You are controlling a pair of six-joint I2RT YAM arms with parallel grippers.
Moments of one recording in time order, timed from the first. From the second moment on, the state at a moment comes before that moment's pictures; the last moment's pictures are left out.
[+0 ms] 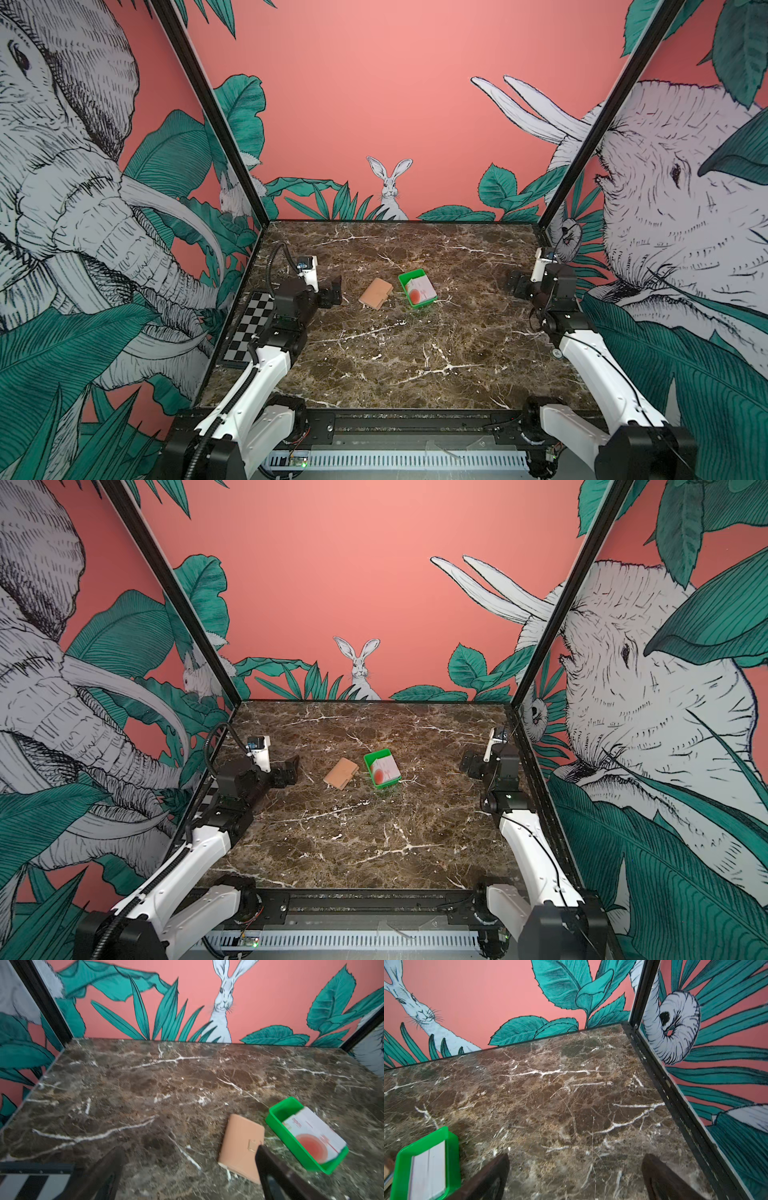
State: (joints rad) left arm -0.23 0.93 0.53 0.03 0.03 -0.16; right arm 0.02 1.00 0.73 -0.23 0.06 0.18
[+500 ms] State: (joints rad) left arm -0.53 1.01 0.56 -0.15 0.16 -0.42; right arm 0.28 0.98 0.79 -0.47 -0.08 0.30
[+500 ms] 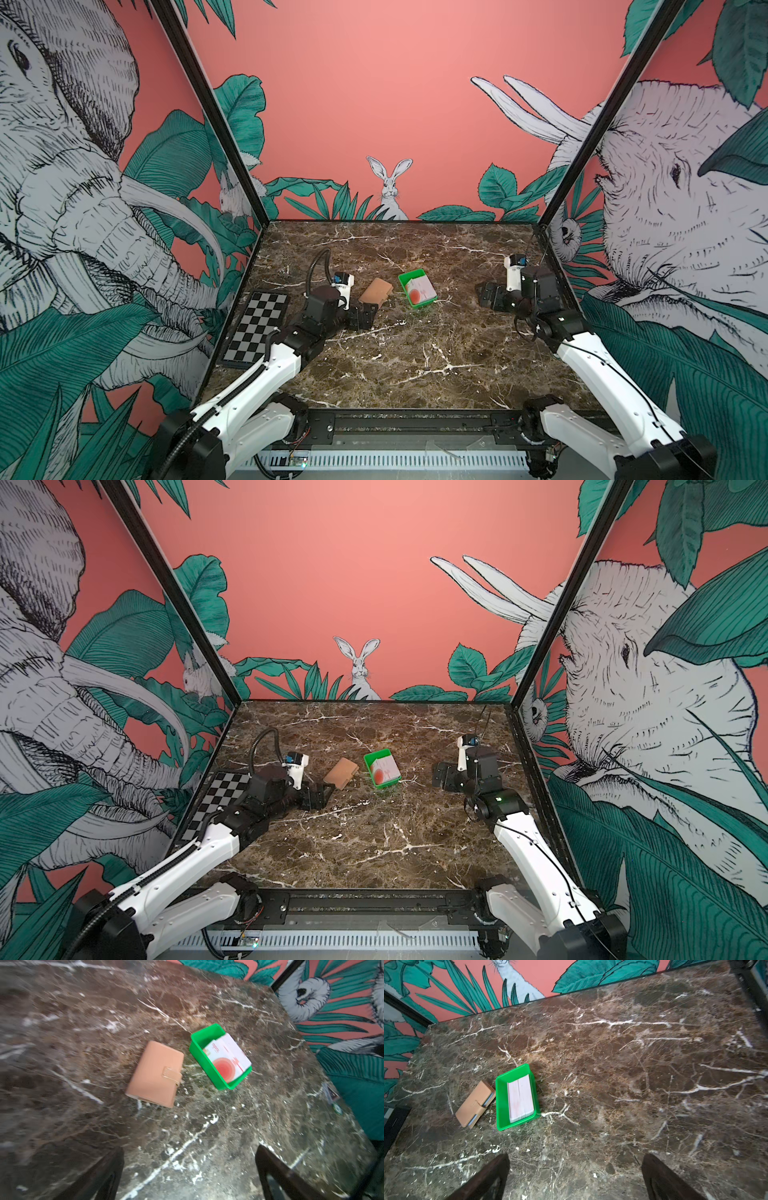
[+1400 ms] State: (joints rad) left arm -0.55 1.58 1.00 -0.31 0.11 -0.46; right arm 0.57 1.25 0.79 -0.26 -0.13 0.43
